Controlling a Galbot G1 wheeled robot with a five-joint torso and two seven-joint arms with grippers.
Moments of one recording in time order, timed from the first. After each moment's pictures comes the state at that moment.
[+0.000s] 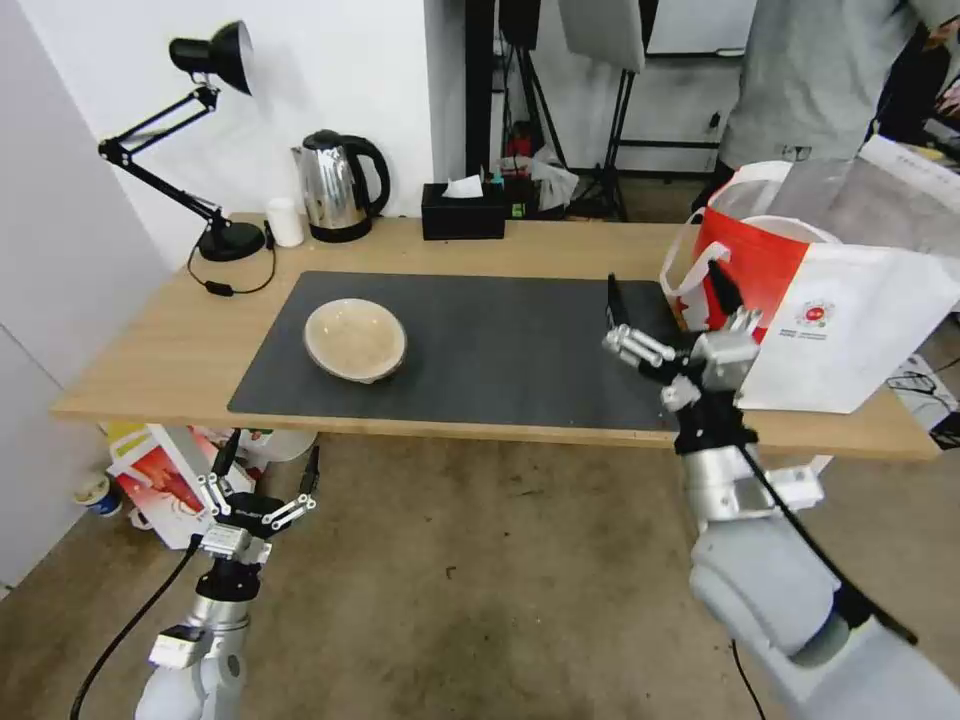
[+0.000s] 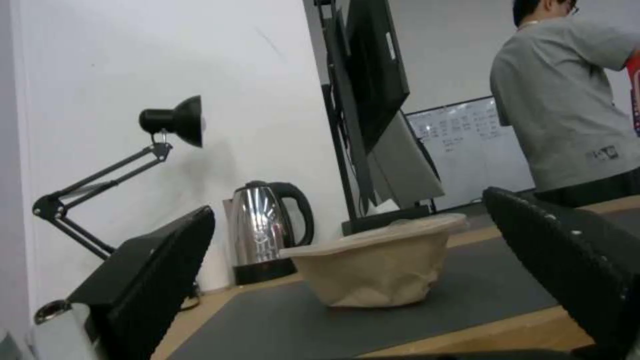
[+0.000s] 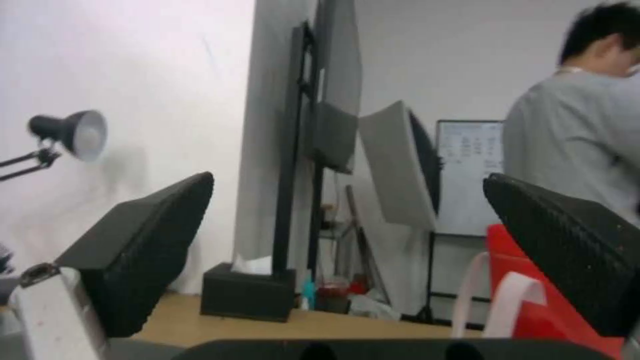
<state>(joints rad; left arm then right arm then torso) 1.43 -1.59 -0.93 -1.64 -0.39 -0.80 0.77 -1.19 0.92 0.21 2.27 0.23 0.14 0.46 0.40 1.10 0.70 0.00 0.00</state>
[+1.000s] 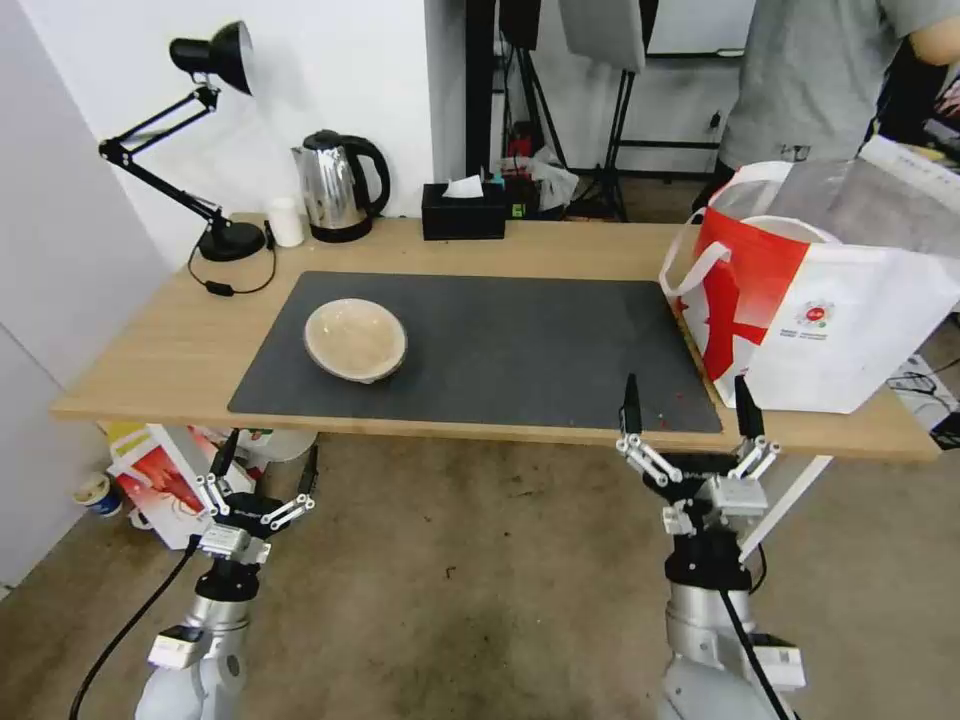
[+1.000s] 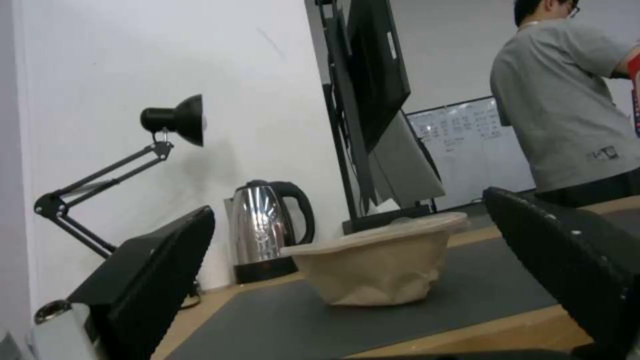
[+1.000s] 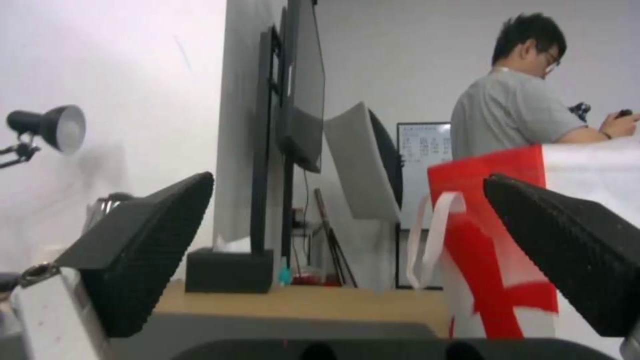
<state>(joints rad) 1.43 -1.59 -0.93 -1.63 -0.39 -0.80 0.77 -1.68 1.19 0.22 2.20 -0.18 0.54 0.55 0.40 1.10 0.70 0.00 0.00</state>
